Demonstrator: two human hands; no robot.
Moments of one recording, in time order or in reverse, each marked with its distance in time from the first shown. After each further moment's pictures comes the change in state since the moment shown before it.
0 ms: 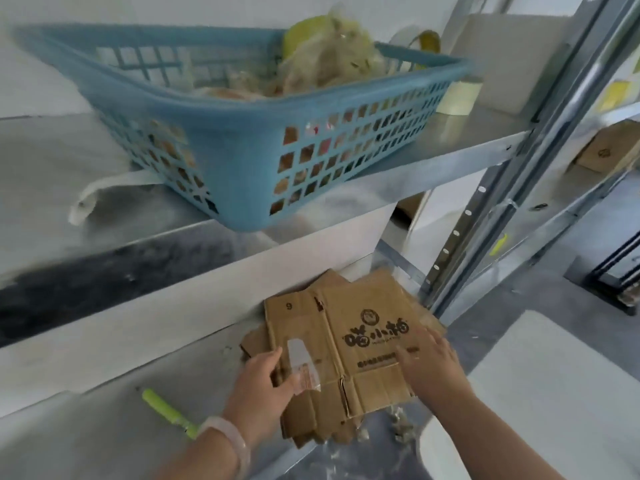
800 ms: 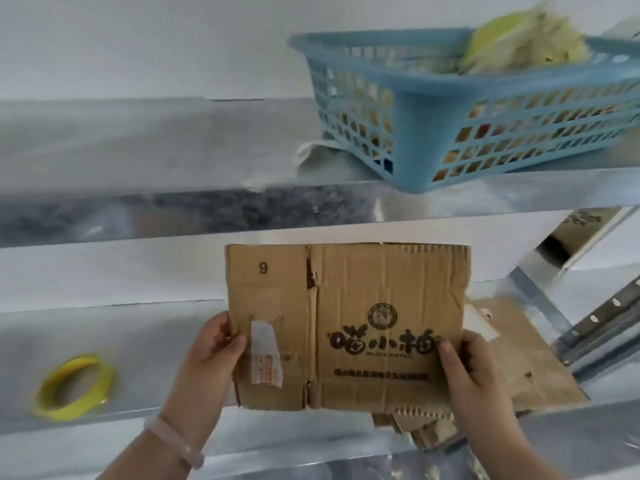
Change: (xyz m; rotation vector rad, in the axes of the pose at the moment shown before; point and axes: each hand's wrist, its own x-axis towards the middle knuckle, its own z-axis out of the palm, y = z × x) left_hand -0.136 -0.046 -0.092 -0.810 0.685 -0.053; right_hand -0.056 -0.071 0.018 0.646 -0.201 -0.357
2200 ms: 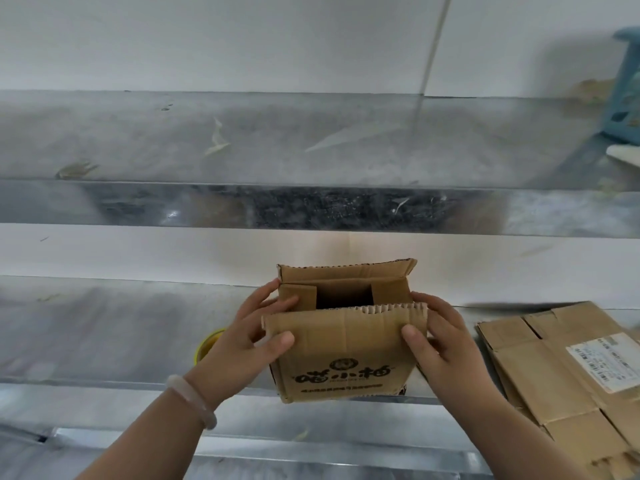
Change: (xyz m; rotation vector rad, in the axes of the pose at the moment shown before) left_hand 0.052 -0.004 -0.209 0.390 -0.226 0.239; right_hand -0.037 -0.062 0.212 -0.095 -0.328 -0.515
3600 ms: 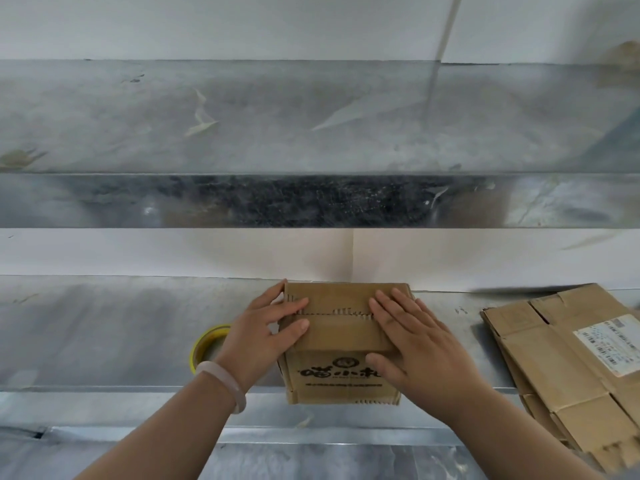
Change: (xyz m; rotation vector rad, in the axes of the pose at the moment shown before) left_hand 0.019 -0.014 0.012 0.226 0.000 -0.076; right_hand 0.010 0.005 0.030 -0.829 -0.354 -0.193
